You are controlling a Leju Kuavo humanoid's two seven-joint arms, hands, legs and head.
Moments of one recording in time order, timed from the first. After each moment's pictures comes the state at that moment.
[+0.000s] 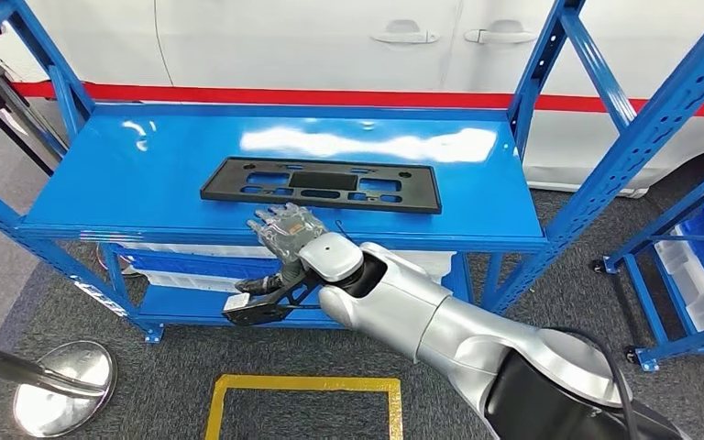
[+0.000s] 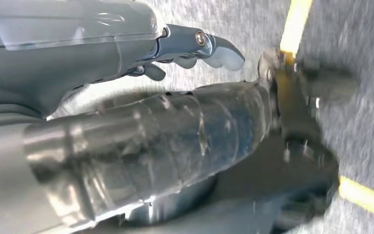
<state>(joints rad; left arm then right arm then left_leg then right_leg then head) -0.05 -0.06 -0.93 -0.15 1.20 0.22 -0.17 -1.07 0.27 1.10 -0.72 0.83 0.21 0.05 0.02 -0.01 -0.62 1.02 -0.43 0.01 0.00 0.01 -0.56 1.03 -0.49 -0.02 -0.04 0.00</state>
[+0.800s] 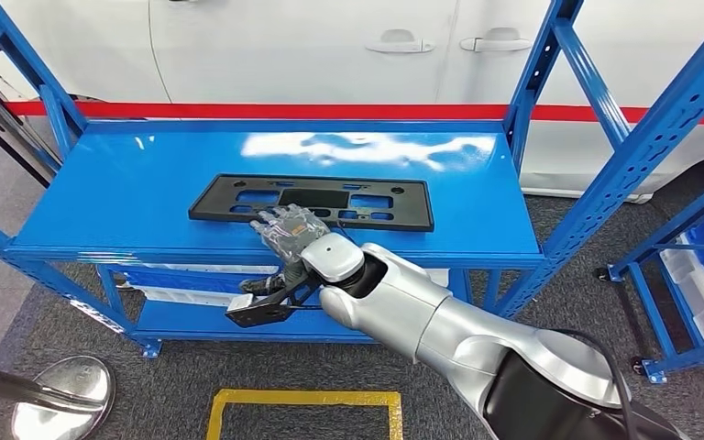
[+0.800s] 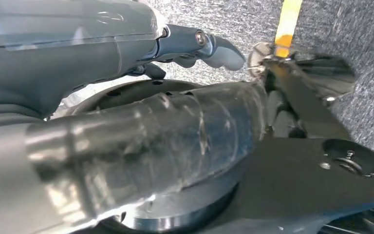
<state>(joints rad) -0.05 -0.06 -0.94 -0.15 1.19 0.22 -0.17 -1.07 0.27 1.11 -0.69 0.83 0.21 0.04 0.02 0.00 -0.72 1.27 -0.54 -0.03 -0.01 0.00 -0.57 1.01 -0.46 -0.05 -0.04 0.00</state>
